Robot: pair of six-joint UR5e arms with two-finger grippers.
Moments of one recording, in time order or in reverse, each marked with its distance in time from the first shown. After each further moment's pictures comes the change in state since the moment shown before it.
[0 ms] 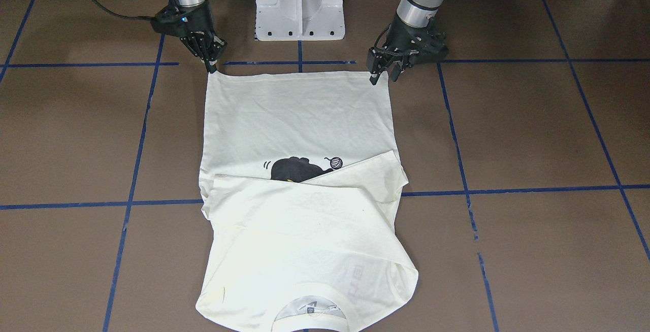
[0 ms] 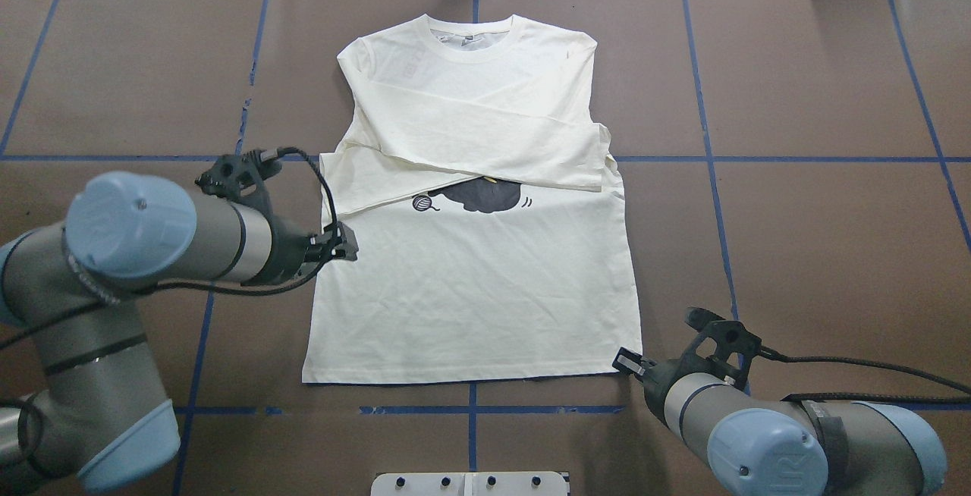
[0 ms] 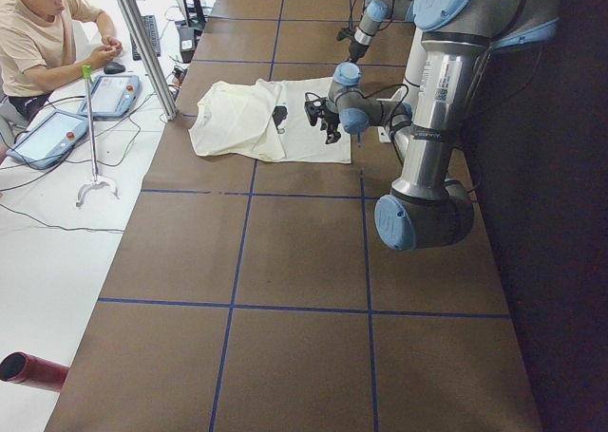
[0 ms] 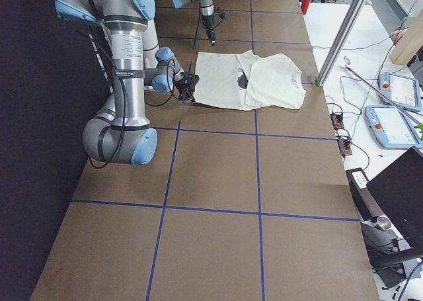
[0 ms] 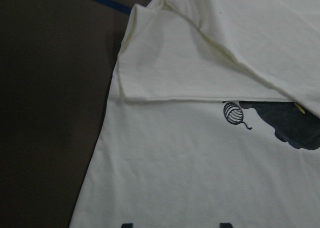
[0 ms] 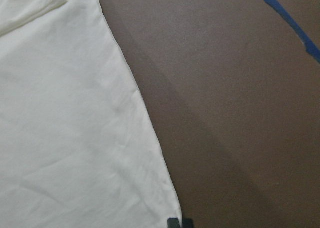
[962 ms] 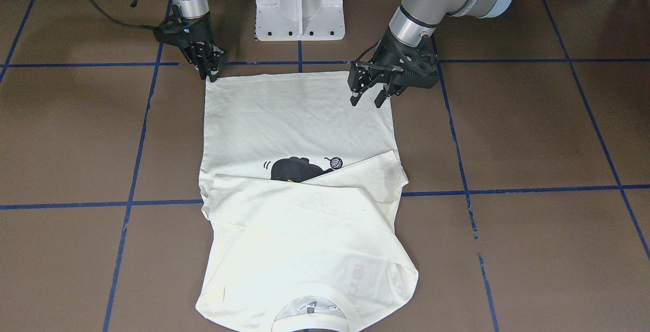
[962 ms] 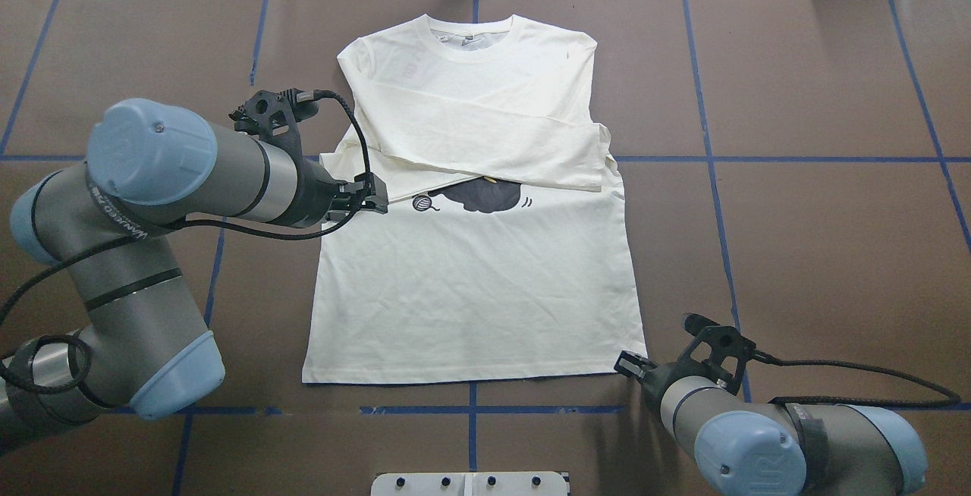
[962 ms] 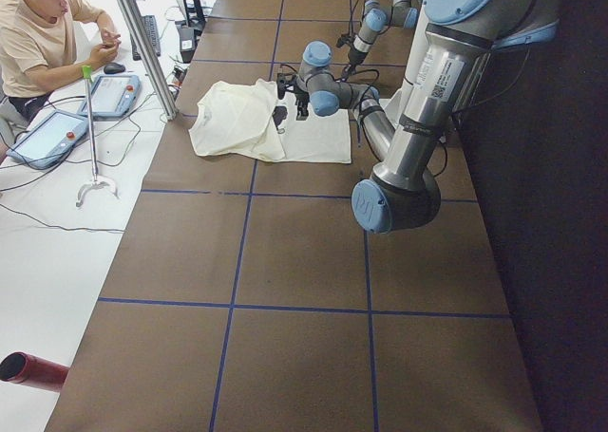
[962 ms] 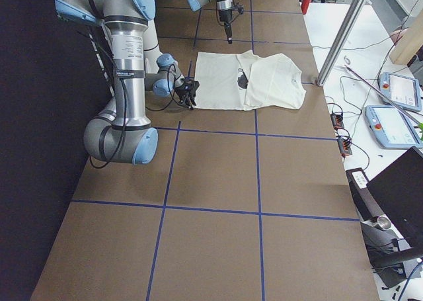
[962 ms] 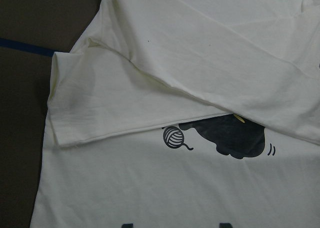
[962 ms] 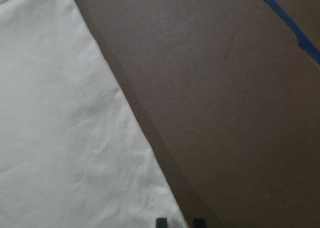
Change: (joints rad) left arm -0.229 -0.230 0.156 -0.079 -0.169 0.296; right arm -0.007 0.016 -0.076 0.000 -0.016 0.006
